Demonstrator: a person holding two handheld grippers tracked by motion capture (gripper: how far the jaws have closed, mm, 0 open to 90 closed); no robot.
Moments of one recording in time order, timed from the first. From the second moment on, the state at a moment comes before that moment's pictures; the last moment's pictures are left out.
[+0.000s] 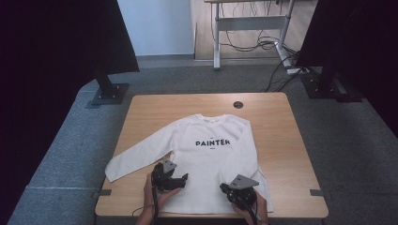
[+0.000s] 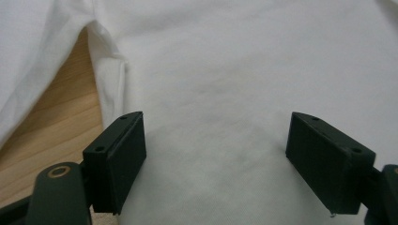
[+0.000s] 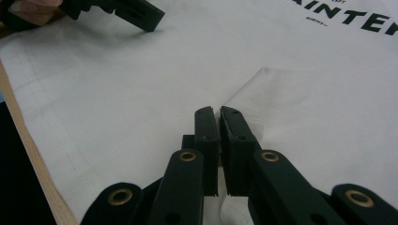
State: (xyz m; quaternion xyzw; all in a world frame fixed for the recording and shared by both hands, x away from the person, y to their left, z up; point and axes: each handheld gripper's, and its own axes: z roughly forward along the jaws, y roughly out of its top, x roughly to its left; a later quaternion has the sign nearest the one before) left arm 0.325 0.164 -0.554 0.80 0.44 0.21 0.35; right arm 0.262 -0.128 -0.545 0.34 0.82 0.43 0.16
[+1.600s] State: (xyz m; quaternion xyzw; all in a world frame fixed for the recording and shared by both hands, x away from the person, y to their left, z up) left arm 0.325 0.163 -0.554 0.80 0.44 0.21 0.35; right arm 0.321 -0.148 -0.558 0.44 0.79 0.37 0.20
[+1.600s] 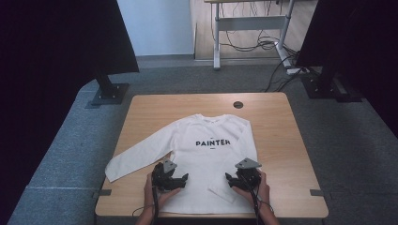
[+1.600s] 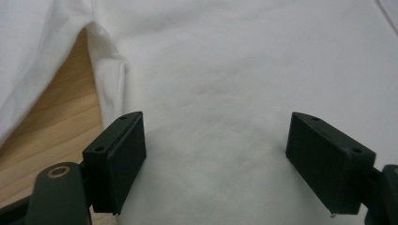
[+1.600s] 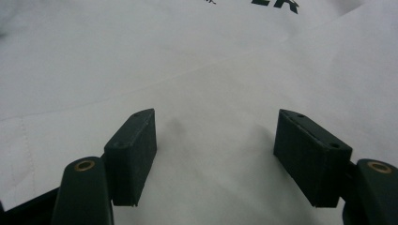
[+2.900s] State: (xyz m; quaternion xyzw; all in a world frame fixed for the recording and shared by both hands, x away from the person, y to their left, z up) left arm 0.326 0.174 -0.541 0.77 0.46 0.23 0.37; right arm 0.312 -0.185 -0.558 0.44 0.79 0.37 0.20
